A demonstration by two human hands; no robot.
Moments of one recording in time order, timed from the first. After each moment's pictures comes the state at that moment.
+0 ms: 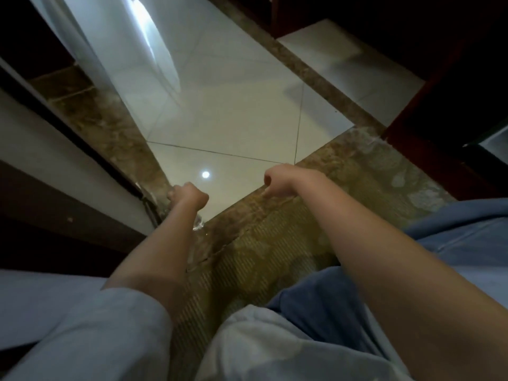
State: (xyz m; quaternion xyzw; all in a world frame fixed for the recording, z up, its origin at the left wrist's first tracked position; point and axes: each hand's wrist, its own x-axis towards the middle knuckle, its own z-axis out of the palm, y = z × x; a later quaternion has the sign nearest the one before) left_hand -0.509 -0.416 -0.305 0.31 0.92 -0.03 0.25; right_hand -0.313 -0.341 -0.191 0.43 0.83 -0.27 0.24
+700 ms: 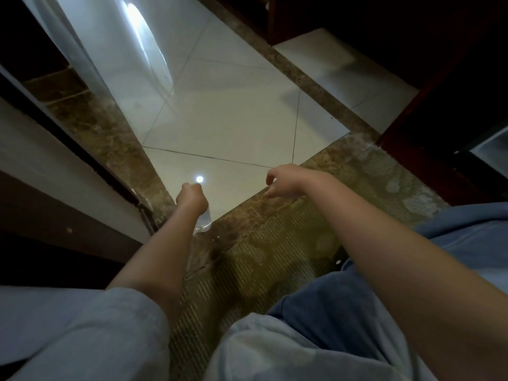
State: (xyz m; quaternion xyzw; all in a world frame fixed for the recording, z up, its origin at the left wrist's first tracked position) left_hand -0.511 -0.403 -0.310 0.41 0.88 -0.03 0.22; right_hand -0.309 -0.331 -0.188 0.44 0.83 -0.27 0.20
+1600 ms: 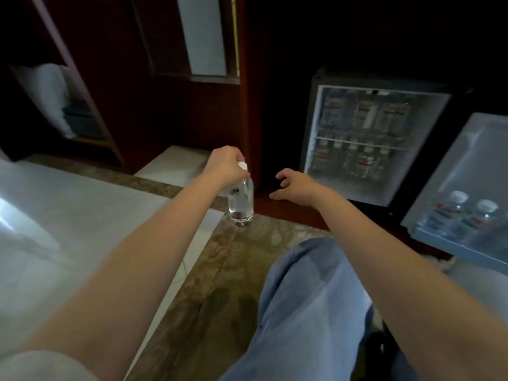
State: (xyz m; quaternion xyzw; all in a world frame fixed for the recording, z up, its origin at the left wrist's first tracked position) left_hand -0.165 -0.206 -0.038 0.78 0.57 0.20 0.16; right_hand 0.006 -0.261 -0.074 0.70 0.61 -0.32 -0.20
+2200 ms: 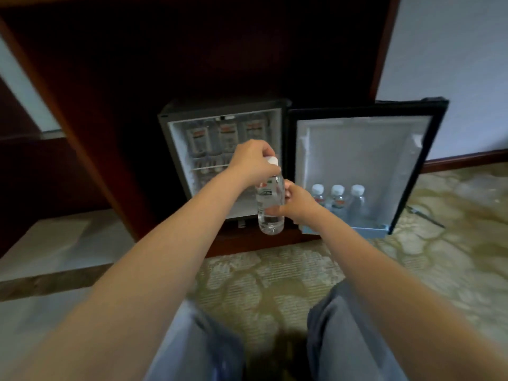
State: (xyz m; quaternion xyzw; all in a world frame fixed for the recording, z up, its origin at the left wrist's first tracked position) left_hand 0.144 -0.287 0.013 0.91 0.28 0.19 0.24; right_hand 0.241 -0.368 -0.090 0.73 0.40 -0.30 -0.47
